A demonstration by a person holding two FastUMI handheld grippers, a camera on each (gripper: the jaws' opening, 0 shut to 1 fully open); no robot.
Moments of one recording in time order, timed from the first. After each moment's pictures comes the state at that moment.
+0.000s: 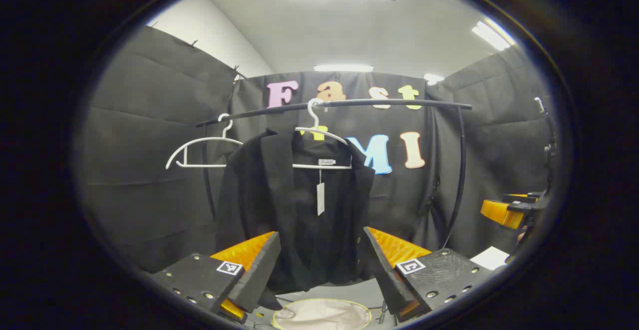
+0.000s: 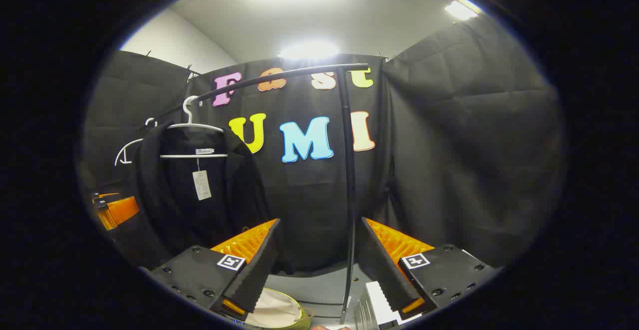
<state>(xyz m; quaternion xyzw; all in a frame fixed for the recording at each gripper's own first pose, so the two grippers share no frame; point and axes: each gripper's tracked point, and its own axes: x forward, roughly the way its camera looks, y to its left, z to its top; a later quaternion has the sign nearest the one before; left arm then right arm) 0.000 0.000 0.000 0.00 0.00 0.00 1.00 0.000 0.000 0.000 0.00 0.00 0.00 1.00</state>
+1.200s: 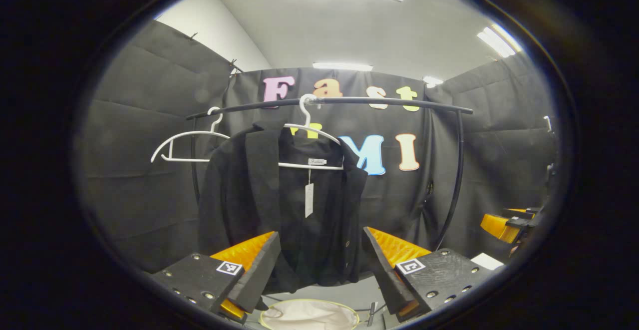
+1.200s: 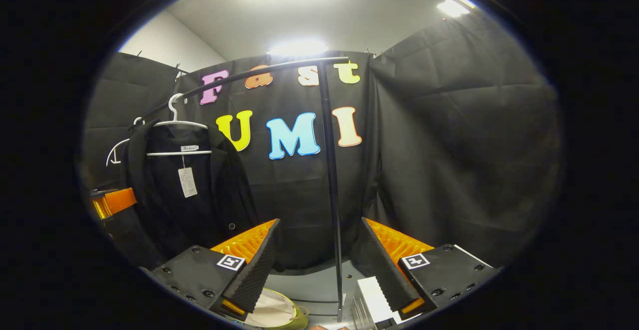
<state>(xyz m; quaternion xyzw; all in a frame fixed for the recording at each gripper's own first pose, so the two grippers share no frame) 0.022 -0.006 -0.001 -0.02 0.01 -0.01 1.00 0.005 -0.013 -0.019 0.02 0.02 -0.02 1.00</state>
